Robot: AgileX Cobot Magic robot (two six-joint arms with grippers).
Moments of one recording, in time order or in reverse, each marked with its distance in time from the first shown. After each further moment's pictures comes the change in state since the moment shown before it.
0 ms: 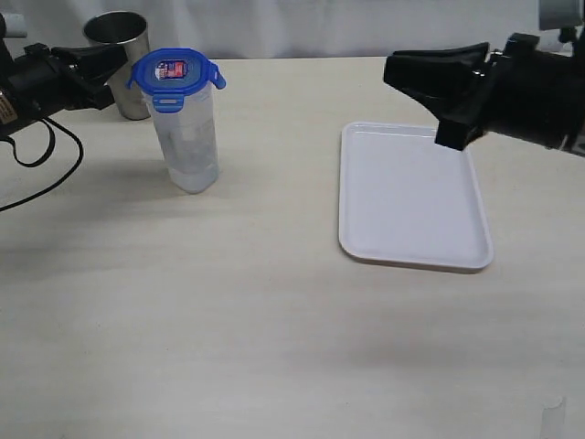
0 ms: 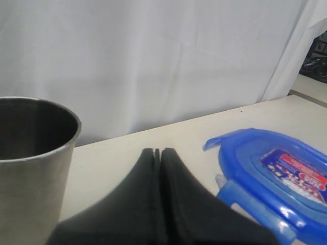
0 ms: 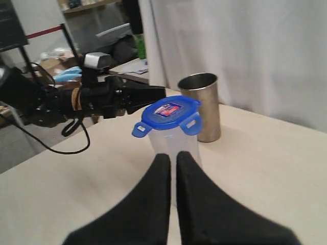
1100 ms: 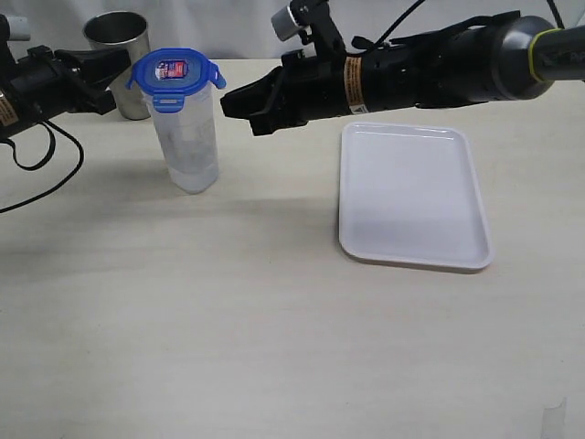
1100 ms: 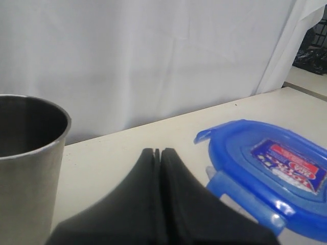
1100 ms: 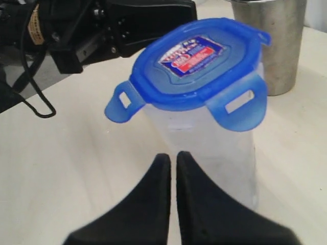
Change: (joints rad) left arm 0.000 0.000 0.000 0.029 0.000 0.006; right arm 0.326 0.608 -0.667 -0.279 0.186 0.317
